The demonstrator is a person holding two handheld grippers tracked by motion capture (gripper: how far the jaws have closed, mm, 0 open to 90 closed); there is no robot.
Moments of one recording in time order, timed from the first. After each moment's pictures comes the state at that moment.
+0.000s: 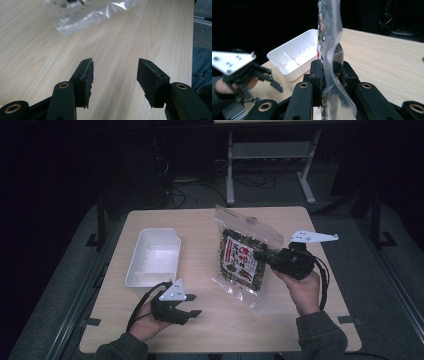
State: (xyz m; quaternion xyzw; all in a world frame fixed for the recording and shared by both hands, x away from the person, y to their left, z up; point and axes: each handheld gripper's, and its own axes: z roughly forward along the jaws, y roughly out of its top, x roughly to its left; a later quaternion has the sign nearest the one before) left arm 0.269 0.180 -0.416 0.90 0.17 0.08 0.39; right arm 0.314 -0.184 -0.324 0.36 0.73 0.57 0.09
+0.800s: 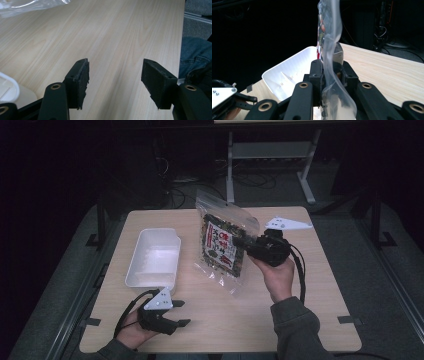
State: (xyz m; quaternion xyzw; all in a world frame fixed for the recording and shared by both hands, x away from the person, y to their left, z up) left arm 0.250 0.211 -0.419 0.90 0.17 0.08 0.39; right arm 0.336 -0.128 -0.306 0.36 0.72 0.58 0.11
